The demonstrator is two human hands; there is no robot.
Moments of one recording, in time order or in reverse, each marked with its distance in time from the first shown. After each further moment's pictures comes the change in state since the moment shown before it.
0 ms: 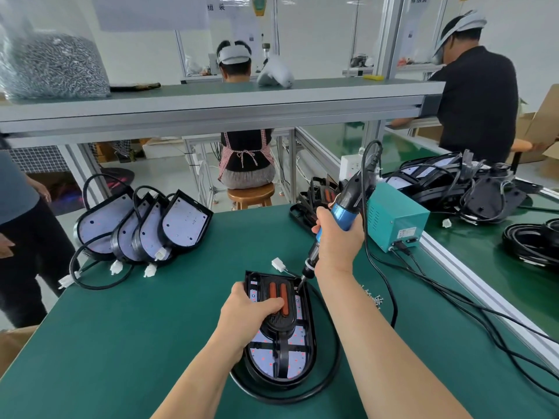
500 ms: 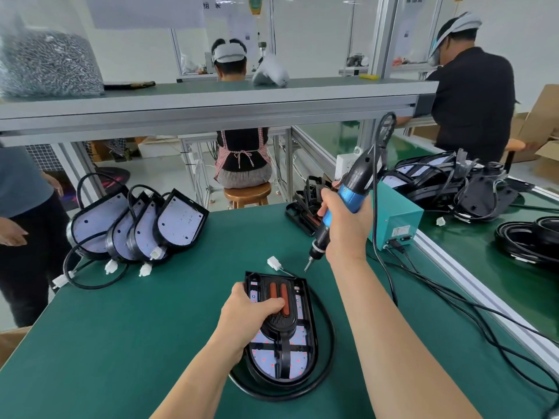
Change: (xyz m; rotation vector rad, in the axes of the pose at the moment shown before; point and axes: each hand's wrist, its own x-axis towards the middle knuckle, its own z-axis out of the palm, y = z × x) left_hand -0.007 0.003 0.004 0.000 -0.041 -0.010; right_hand 0.008 -0.039 -0.005 0.042 -0.188 -0.057
